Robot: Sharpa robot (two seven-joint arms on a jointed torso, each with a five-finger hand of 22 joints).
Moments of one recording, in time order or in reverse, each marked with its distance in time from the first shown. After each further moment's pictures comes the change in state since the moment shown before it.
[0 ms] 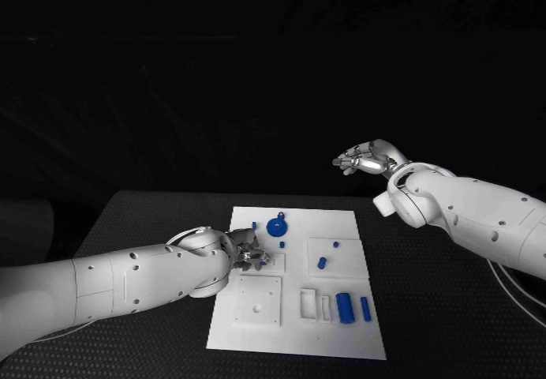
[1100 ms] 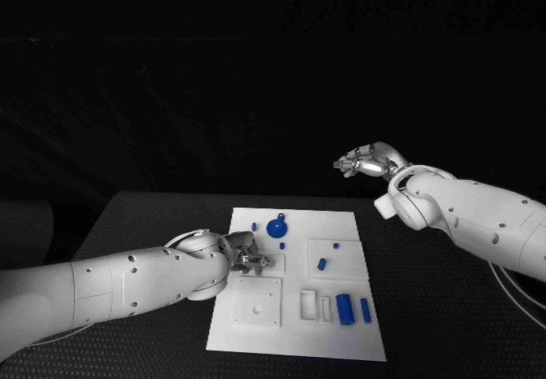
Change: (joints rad) left arm -0.004 -0.009 -0.002 0.002 0.002 0.003 0.001; left_hand -0.025 -0.155 -0.022 0.135 -0.301 0.082 -0.076 0.010 -0.001 -0.040 -0.023 0.027 -0.040 -0.007 -0.011 0.023 -0.033 0.019 -0.011 0.003 0.003 0.001; right arm -0.004 -0.003 0.000 -0.002 0.001 0.005 0.000; right_hand 0.000 0.000 -0.008 -0.003 0.000 -0.003 0.003 0.000 -0.003 0.000 0.000 -0.004 0.000 0.000 0.000 0.000 0.001 0.000 0.000 0.000 -0.004 0.002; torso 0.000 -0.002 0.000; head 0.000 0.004
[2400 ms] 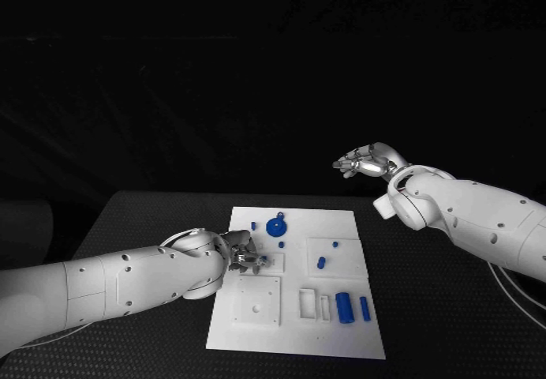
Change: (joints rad) left arm 0.001 -0.019 0.002 0.010 0.014 0.000 0.014; left_hand 0.094 0.103 -0.039 -0.024 -0.004 -0.013 0.002 0.010 0.007 -0.003 -0.003 0.012 -0.012 -0.014 0.001 0.015 -0.014 0.000 -0.013 0.005 0.008 -0.001; right arm -0.006 -0.001 0.000 -0.002 0.000 0.002 0.000; right_hand -0.004 0.004 0.000 0.000 0.000 -0.003 -0.004 0.000 -0.001 0.000 0.000 0.000 -0.001 0.000 0.000 -0.004 0.001 0.000 0.000 0.000 -0.004 0.002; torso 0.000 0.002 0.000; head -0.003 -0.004
